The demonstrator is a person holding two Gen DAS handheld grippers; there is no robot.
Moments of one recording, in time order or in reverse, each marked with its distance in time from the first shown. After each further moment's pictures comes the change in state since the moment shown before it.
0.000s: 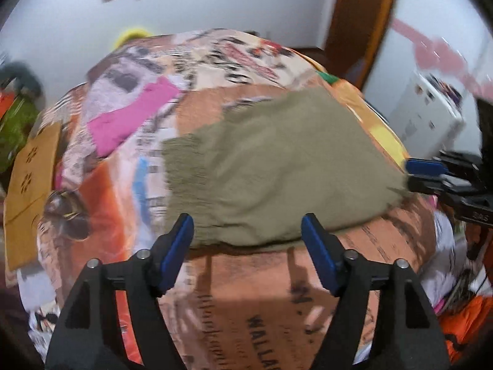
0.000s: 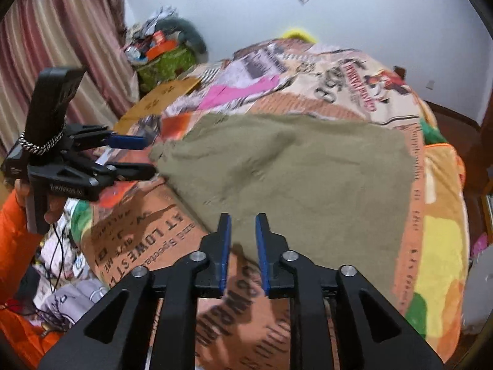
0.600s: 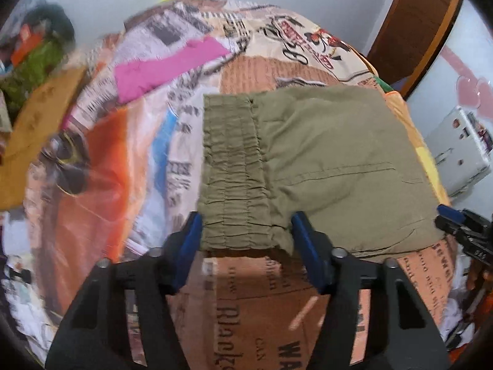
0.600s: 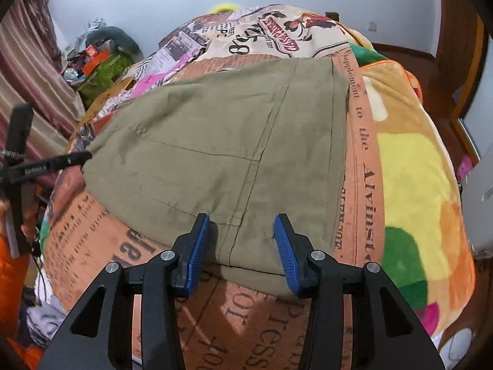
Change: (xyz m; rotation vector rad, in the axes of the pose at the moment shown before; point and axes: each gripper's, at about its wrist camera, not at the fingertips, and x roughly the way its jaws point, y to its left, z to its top) left arm 0.047 0.035 -0.020 -0.182 0.065 0.085; right arm 0.021 -0.064 -0.051 0.231 0.096 -0.126
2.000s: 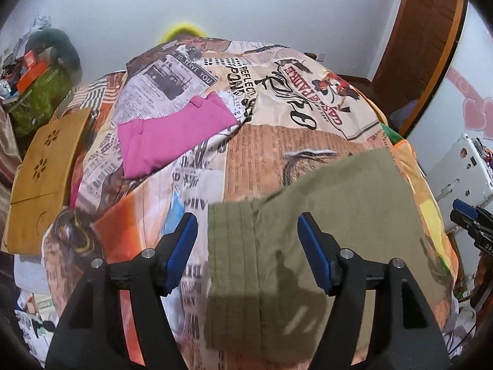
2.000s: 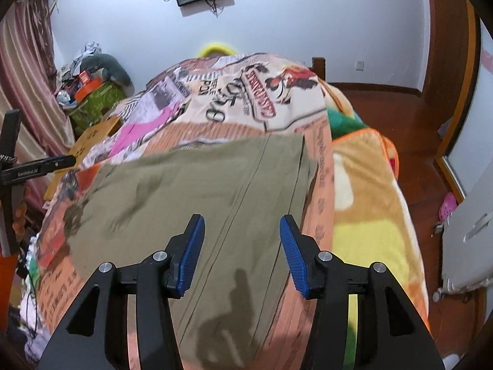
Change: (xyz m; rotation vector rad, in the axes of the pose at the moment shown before) left arm 0.003 0.003 0.107 -0.006 -0.105 0.016; right arm -0.021 -0.038 0.087 -0.039 -0.161 -0.082
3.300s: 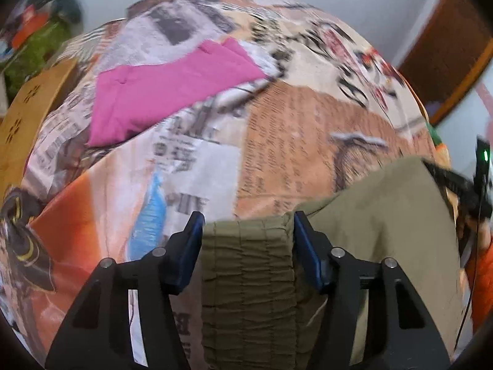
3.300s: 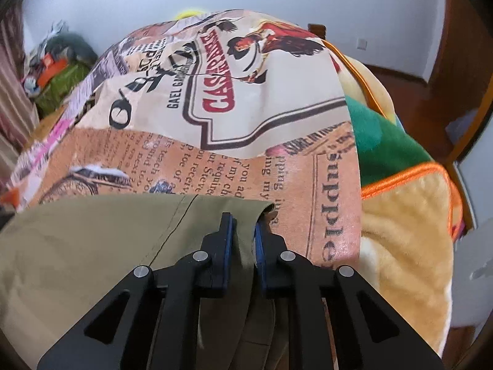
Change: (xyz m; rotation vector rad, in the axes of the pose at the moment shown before) left arm 0.121 0.037 0.000 -0.166 0.144 -0.011; right arm 0.181 -0.071 0.065 -0.044 0.143 -0.061
